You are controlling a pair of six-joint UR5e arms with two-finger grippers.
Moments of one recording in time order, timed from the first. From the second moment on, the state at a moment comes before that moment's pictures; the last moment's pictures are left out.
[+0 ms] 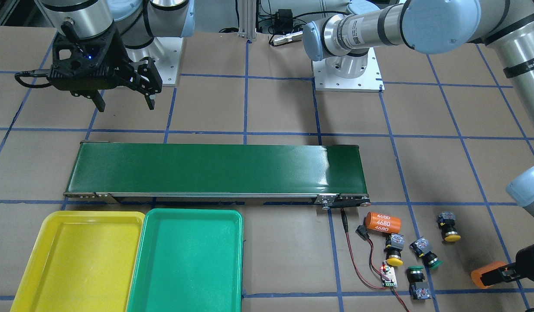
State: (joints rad) left arm -1.08 -2.41 -1.13 -1.08 1.59 0.30; right arm 1.61 -1.60 1.59 -1.64 -1.55 -0.03
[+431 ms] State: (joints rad) left arm -1.08 -2.43 -1.13 -1.08 1.58 0.30; right arm 1.61 -1.60 1.59 -1.64 -1.55 -0.03
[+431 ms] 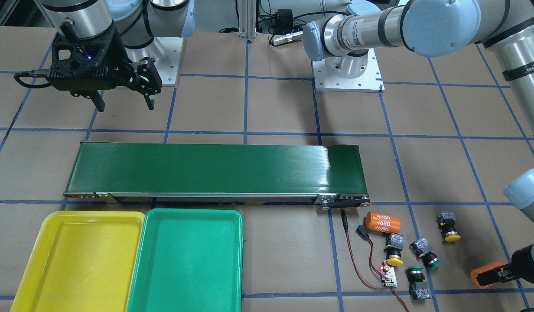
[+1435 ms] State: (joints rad) left arm -1.14 -2.30 -1.14 -1.27 1.57 0.31; right arm 1.60 -1.60 1.59 -1.64 -1.55 -0.03
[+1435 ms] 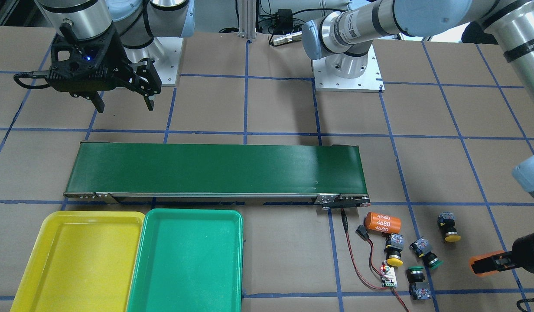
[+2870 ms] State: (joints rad) left arm -1.46 -1.77 -1.90 -1.11 1.55 0.29; right arm 1.60 -1.60 1.59 -1.63 -1.55 -0.03
